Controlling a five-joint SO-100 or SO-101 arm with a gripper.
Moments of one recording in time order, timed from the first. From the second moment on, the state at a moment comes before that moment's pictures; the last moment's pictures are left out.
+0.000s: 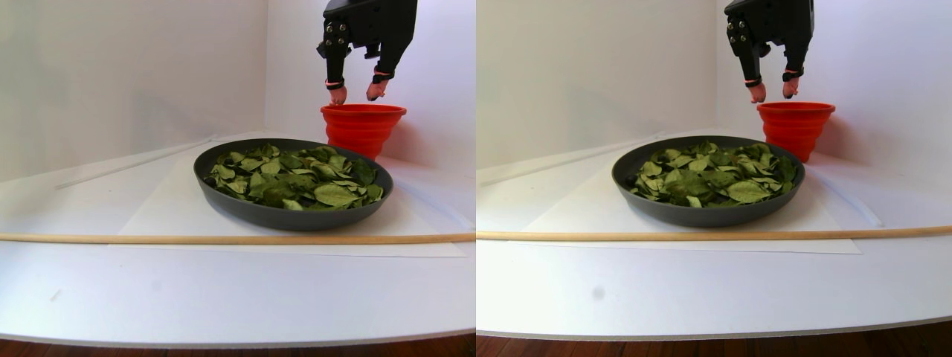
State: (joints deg) arm 32.3 105.6 119.6 7.7 -86.9
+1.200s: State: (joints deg) arm 32.3 95.6 122.9 -1.9 -82.7
